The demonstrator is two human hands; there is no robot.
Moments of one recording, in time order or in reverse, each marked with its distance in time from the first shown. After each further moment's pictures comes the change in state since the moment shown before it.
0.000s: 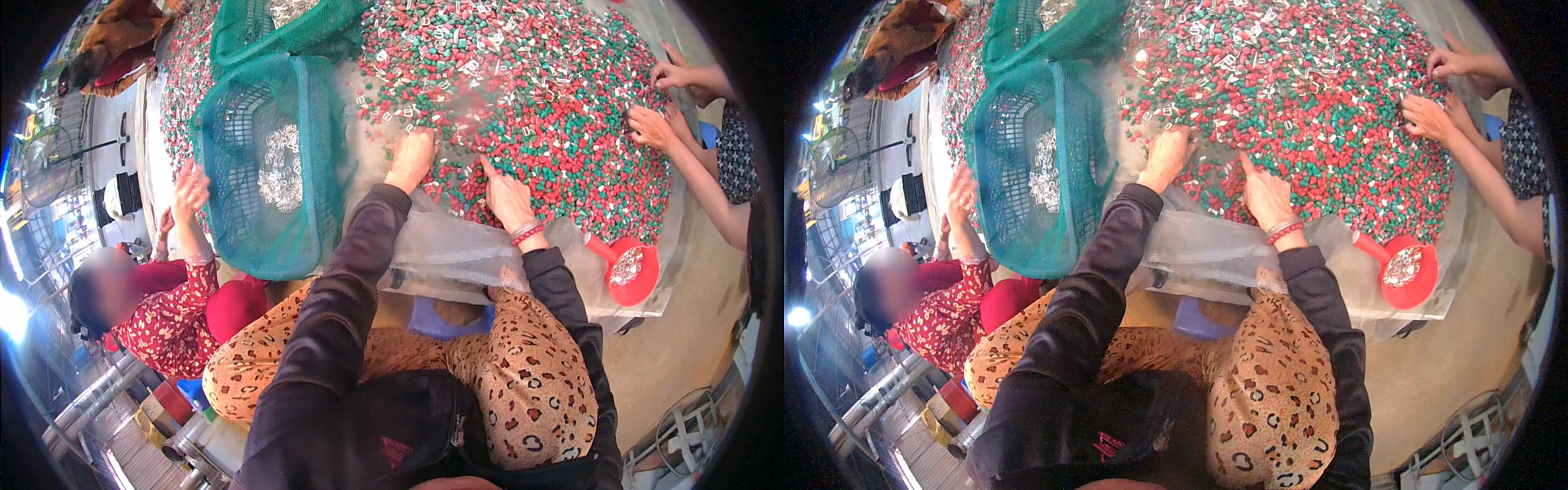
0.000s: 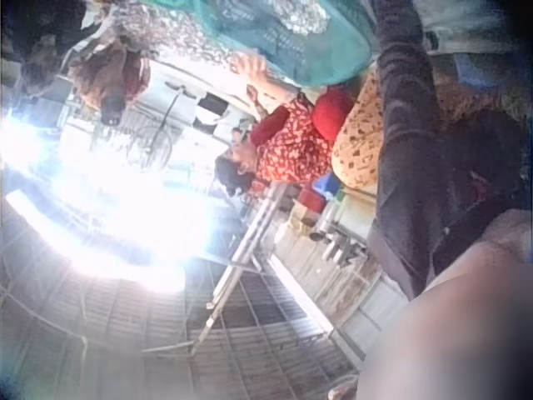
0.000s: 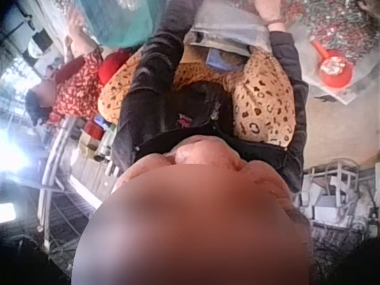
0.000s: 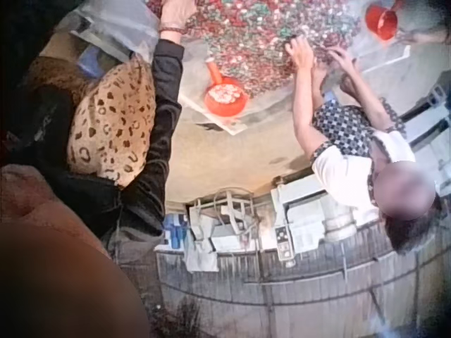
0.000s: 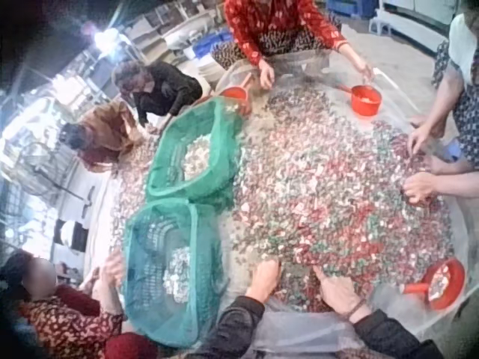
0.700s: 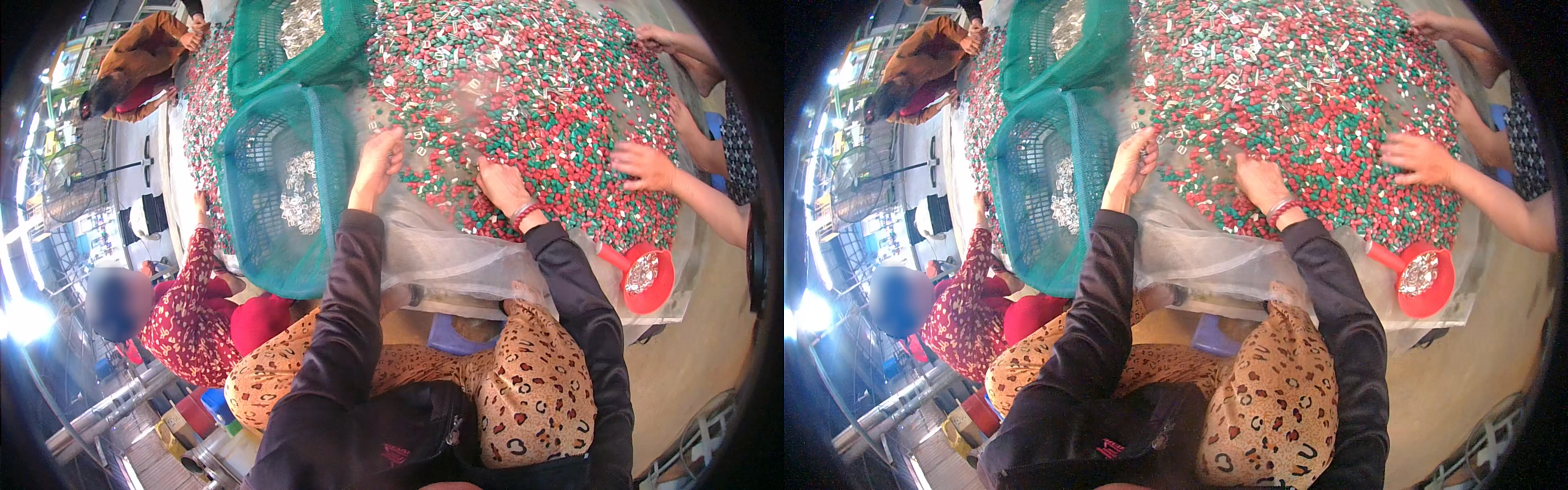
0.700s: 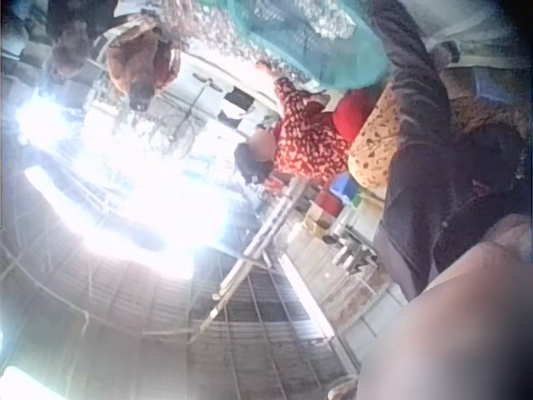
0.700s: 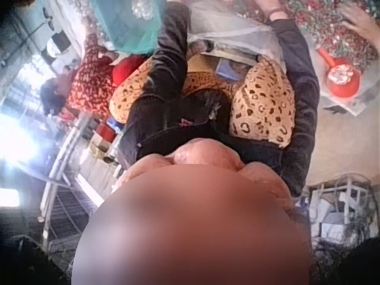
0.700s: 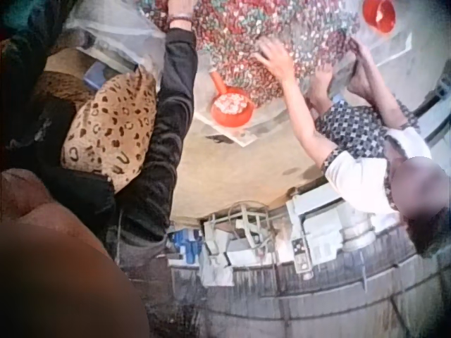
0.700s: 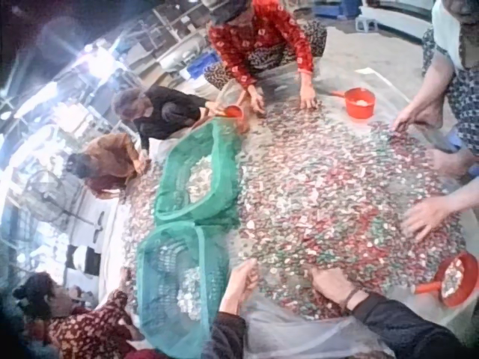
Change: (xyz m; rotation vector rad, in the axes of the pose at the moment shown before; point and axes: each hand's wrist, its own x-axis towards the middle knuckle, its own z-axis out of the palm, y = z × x) left_hand 0.006 -0.047 -0.073 -1.567 -0.107 -0.395; right_hand 0.062 0.001 0.015 -0.054 0.096 -0.204
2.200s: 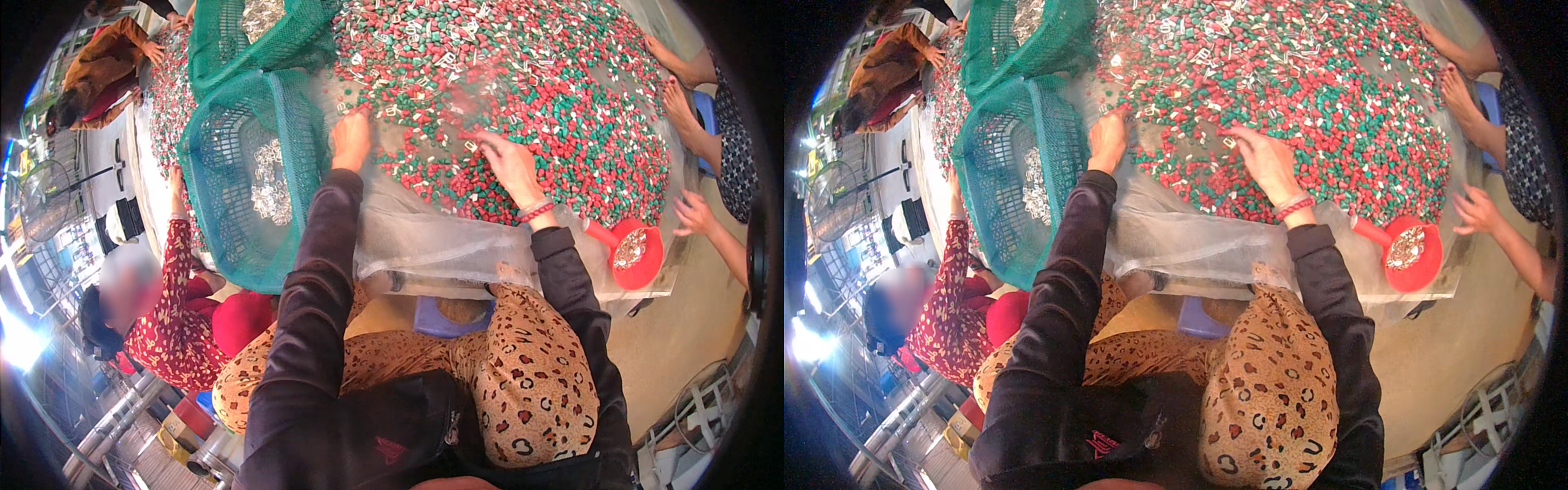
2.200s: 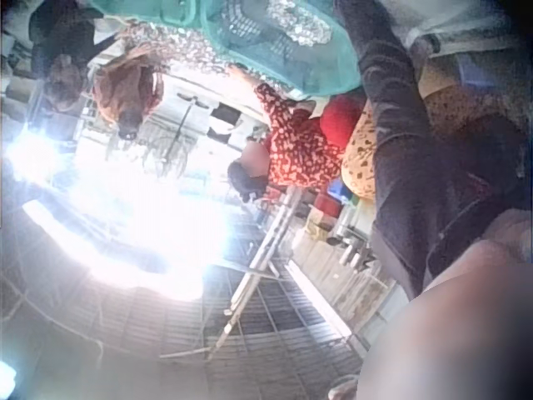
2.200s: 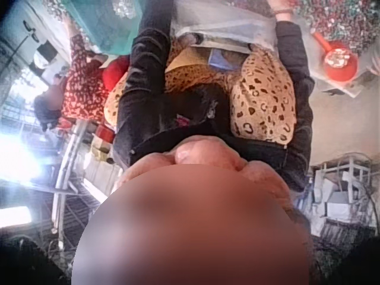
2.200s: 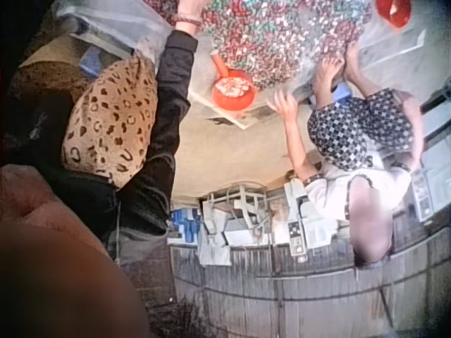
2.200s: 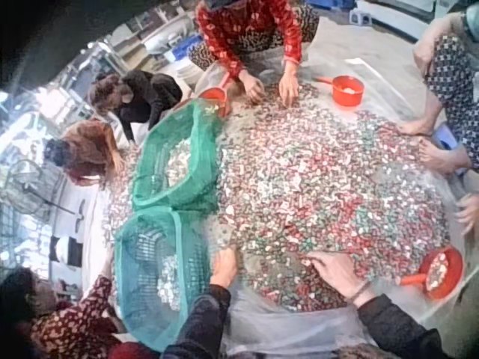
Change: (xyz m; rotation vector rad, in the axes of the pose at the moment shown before) left_hand 0.051 -0.042 -0.035 1.739 0.265 0.328; right_hand -0.038 0.028 -0.020 0.460 0.301 0.137
